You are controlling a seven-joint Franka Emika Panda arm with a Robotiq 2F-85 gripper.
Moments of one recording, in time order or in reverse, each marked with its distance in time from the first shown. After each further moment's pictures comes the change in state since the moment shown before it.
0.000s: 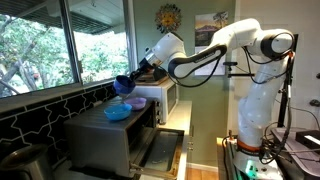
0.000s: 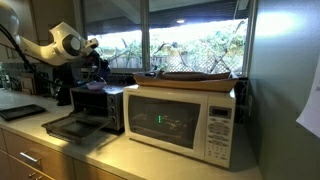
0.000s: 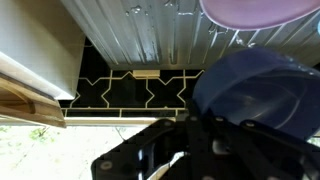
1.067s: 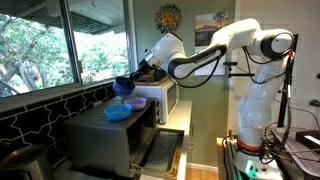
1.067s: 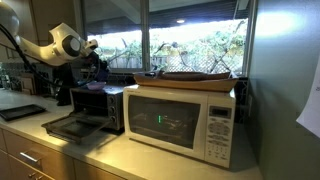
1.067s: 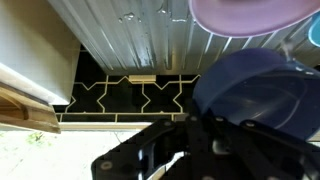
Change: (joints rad) arm 0.008 0.008 0.007 0.001 0.009 -0.010 0.000
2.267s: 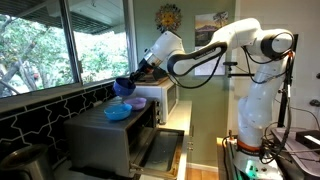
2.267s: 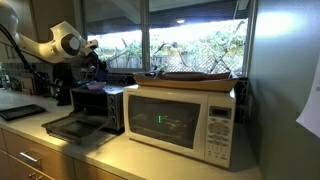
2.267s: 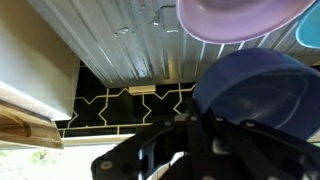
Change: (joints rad) arm 0.029 0.000 -0.015 0.022 0.071 -0.075 0.000
